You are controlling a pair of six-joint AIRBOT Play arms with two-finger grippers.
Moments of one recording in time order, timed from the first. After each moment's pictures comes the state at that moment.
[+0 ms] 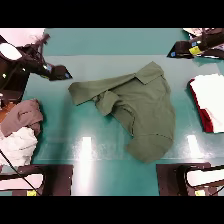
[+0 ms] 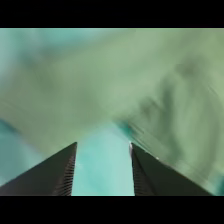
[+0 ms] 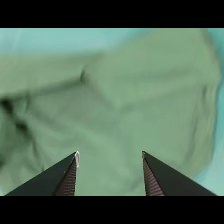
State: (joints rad) left arm -0.01 -1.44 1.40 0.94 -1.20 -1.29; right arm -0.05 -1.58 1.94 -1.17 1.48 1.40
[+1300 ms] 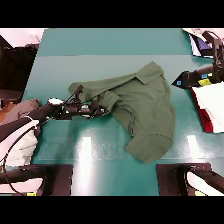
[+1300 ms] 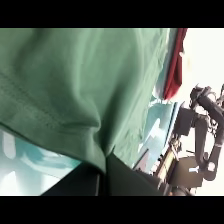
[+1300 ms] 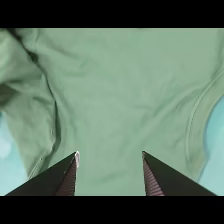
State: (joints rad) left arm -0.31 -1.43 0.75 0.07 -0.93 -1.03; right arm -0.05 -1.09 1.32 -1.18 1.38 1.38
